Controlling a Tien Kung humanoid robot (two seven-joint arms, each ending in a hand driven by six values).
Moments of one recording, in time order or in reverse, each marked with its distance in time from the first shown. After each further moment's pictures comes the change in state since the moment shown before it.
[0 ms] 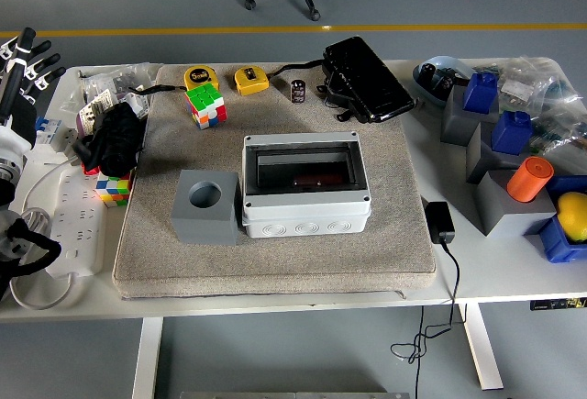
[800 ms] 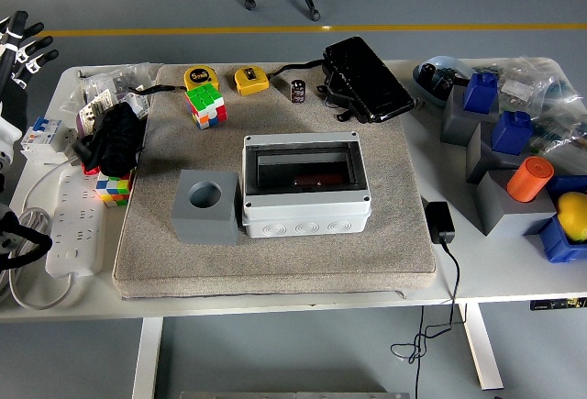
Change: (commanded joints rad) left arm 0.002 0.019 -0.020 -0.030 0.019 -0.017 0.001; right arm 0.013 0.036 -0.020 -0.009 0.004 0.005 -0.009
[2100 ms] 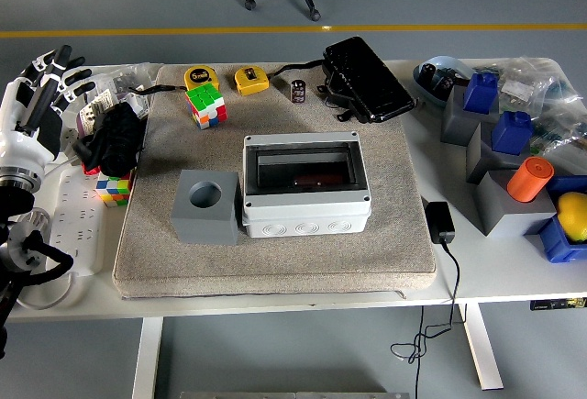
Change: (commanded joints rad) left arm -0.003 -0.043 0.052 0.013 0.040 -0.016 0.033; right arm 0.055 0.052 -0.303 -0.058 0.211 0.004 -0.032
